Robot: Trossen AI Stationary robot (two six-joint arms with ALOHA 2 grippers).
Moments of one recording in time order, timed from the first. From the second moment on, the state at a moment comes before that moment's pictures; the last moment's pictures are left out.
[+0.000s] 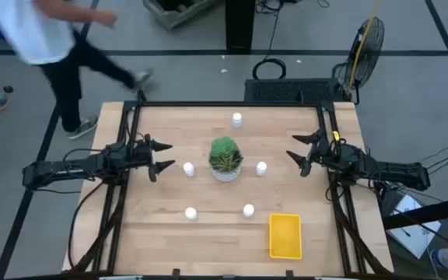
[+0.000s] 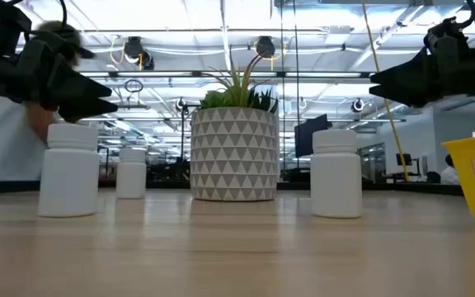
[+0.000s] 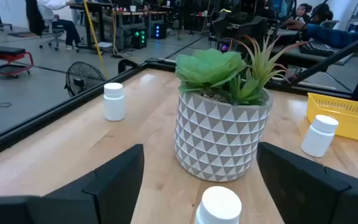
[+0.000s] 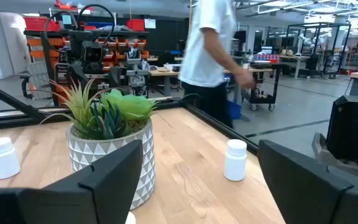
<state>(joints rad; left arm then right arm) 0.18 0.19 0.02 0.06 -0.04 -0.11 -0.12 0.05 0.01 0.08 0.28 -0.01</state>
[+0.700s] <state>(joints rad) 0.18 0.19 0.02 0.06 -0.04 -0.11 -0.12 0.05 0.02 0.08 0.28 0.04</state>
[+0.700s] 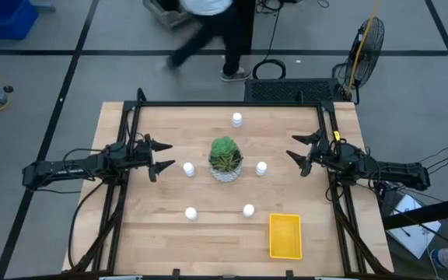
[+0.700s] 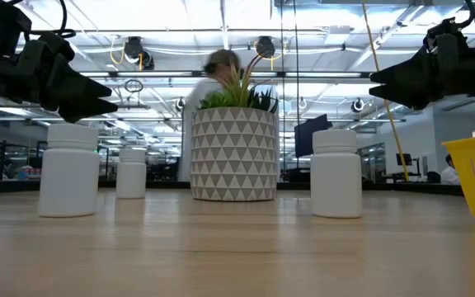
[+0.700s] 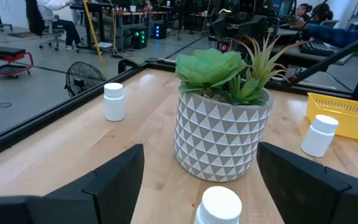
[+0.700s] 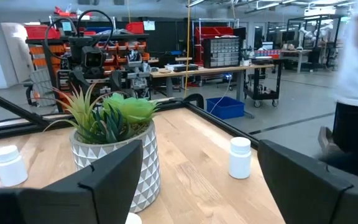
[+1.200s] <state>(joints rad) 0.18 0.19 0.02 0.06 -0.04 -0.11 -0.12 0.33 0.32 0.00 0.23 -0.04</state>
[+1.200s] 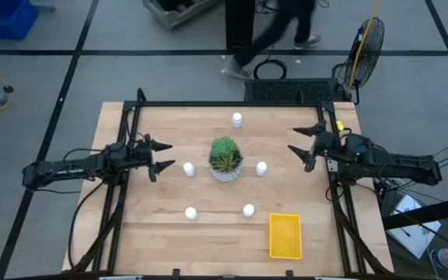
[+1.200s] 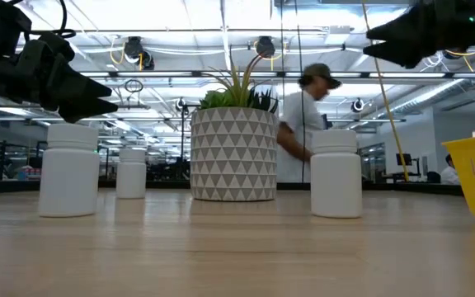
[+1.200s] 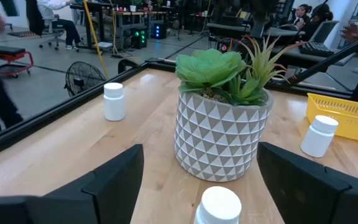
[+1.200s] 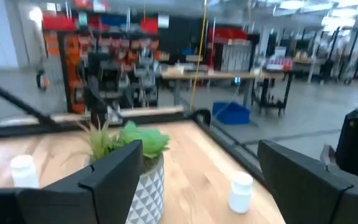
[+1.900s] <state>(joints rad) 0.18 0.19 0.02 0.06 -0.04 -0.11 -0.60 1.08 1.11 -0.28 -0.16 -0.23</state>
